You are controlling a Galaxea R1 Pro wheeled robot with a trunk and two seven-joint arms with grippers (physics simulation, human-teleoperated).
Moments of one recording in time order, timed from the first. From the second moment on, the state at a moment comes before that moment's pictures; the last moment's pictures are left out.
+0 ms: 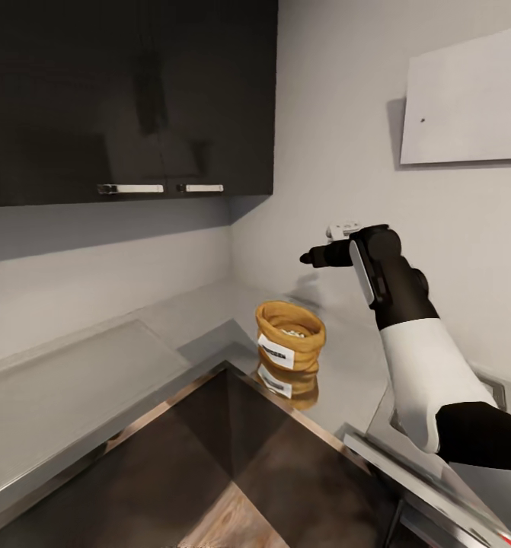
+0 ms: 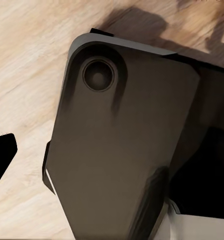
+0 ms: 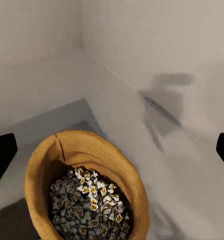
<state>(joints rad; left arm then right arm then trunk) 0.00 -0.02 0.22 -0.02 0.05 -0.09 0.00 -1.24 0.03 0.08 -1.05 0.10 1.04 0.24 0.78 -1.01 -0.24</state>
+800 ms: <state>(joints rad) 0.00 -0.02 0.22 -0.02 0.05 -0.10 0.00 -1.22 0.03 0.08 -0.99 0.10 1.04 0.23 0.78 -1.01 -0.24</state>
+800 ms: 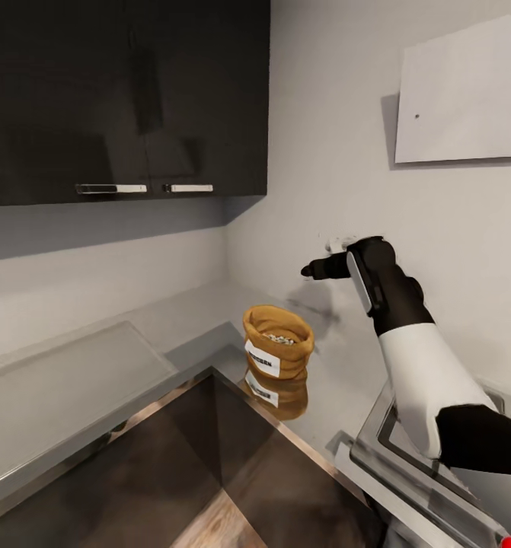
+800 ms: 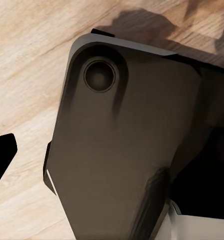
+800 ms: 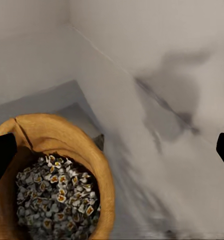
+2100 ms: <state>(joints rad) 0.00 -0.02 0.22 -0.02 0.05 -0.10 0.00 -1.16 0.04 0.08 -0.61 0.11 0.83 0.23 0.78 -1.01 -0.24</state>
